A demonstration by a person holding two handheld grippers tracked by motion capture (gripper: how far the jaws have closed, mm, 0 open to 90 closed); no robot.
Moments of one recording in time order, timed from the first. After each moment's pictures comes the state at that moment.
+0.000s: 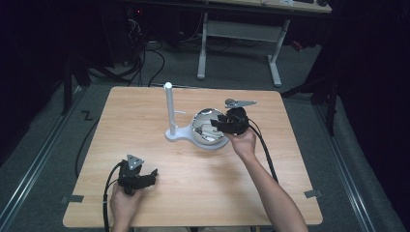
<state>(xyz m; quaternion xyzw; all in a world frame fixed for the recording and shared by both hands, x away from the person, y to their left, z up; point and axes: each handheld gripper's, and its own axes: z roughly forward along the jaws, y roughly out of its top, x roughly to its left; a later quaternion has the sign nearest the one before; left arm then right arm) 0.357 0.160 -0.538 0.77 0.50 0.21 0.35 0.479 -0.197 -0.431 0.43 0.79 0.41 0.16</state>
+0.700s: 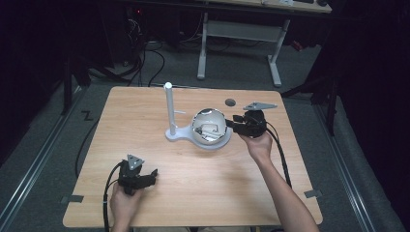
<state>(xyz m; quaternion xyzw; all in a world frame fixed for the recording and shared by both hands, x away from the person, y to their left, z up) 0.357 0.160 -0.538 0.77 0.49 0.21 0.34 0.457 -0.241 -0.418 0.44 0.77 0.42 0.18</state>
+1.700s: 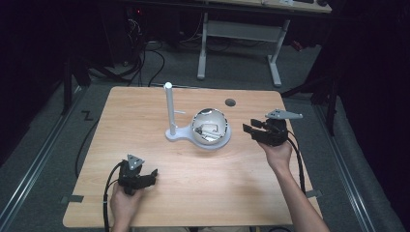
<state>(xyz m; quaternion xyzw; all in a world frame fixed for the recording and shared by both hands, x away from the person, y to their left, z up) 0.357 0.160 -0.538 0.77 0.49 0.21 0.34 0.415 -0.289 -0.407 0.44 0.75 0.44 0.20</state>
